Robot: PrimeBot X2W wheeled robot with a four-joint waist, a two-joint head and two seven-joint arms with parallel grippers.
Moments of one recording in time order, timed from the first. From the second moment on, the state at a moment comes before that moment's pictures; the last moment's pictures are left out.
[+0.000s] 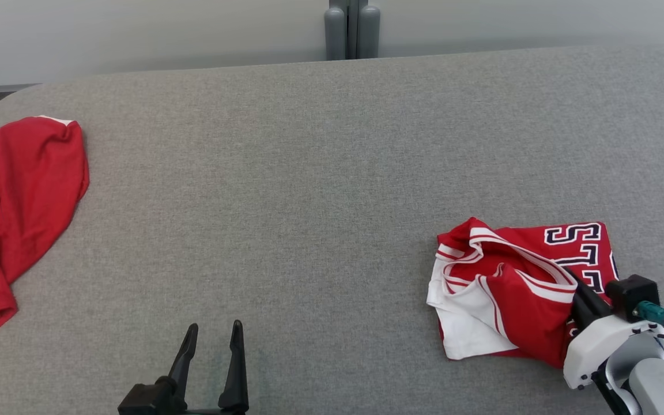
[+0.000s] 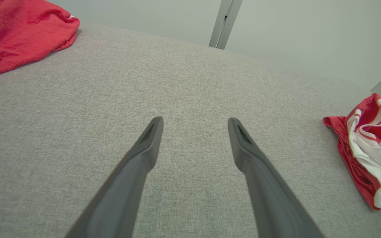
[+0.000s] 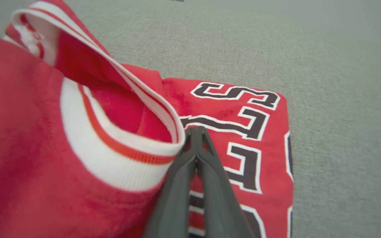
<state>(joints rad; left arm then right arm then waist) 0.13 0.05 -0.24 0.11 -0.34 0.01 -0.26 -0.19 -0.37 0.23 0.54 0.29 0.13 -0.23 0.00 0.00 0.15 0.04</state>
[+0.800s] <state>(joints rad) 0.14 0.05 -0.27 0.11 -0.37 0.02 -0.26 -0.33 -0.27 0.57 0.63 0.32 0.13 -0.14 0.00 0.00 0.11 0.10</state>
